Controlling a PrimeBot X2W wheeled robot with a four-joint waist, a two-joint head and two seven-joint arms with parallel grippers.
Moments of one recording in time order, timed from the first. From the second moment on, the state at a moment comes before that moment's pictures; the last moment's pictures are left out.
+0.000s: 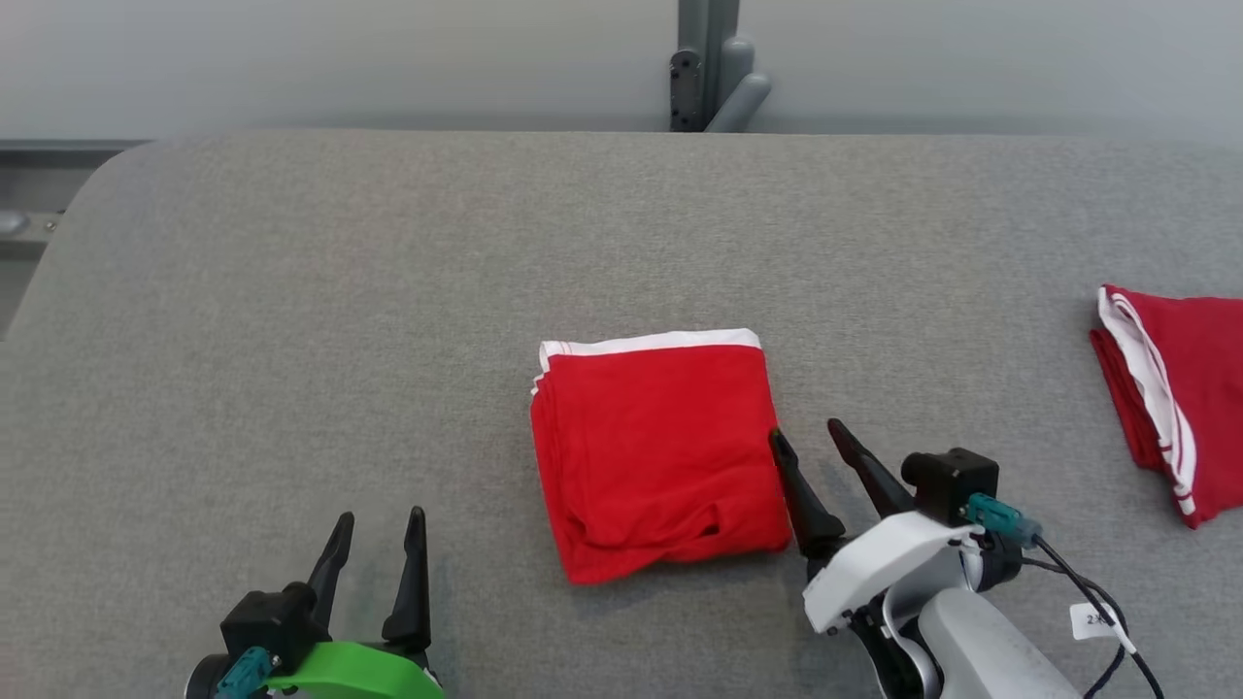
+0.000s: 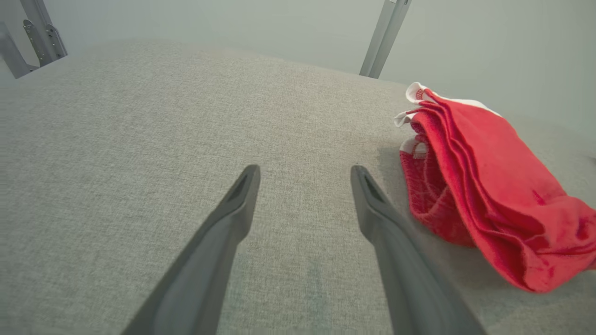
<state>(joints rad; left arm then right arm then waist) -0.02 0.05 -0.11 0.34 -0.30 -0.12 -0.26 -0.27 -0.05 0.32 0.52 0.42 0.13 -0.26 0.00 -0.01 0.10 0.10</state>
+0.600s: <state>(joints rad) -0.04 0.05 -0.12 0.33 -0.29 -0.12 -0.26 -0.37 -0.05 0.38 0.71 0.53 0.13 -0.26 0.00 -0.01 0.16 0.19</state>
